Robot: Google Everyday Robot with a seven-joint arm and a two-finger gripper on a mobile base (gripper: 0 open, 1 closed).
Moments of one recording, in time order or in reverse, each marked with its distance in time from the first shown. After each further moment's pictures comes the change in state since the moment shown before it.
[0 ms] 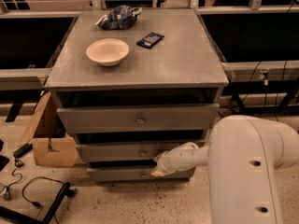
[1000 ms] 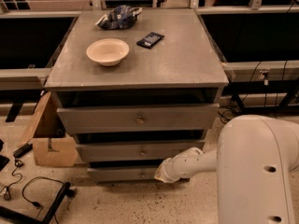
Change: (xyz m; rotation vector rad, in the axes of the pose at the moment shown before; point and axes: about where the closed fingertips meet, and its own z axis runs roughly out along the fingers) arm 0.012 0.038 -0.023 -0.050 0.019 -0.024
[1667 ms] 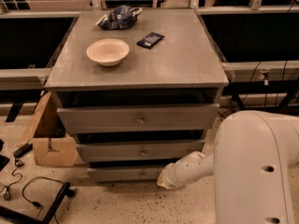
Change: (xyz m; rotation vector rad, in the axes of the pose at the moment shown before) arm 0.011 0.025 -0.013 -0.026 0.030 0.030
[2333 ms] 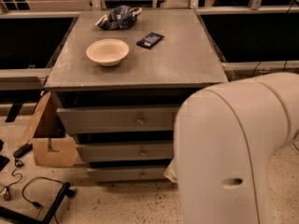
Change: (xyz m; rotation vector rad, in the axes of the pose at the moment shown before) arm -0.011 -0.013 -0.095 0.130 0.065 0.166
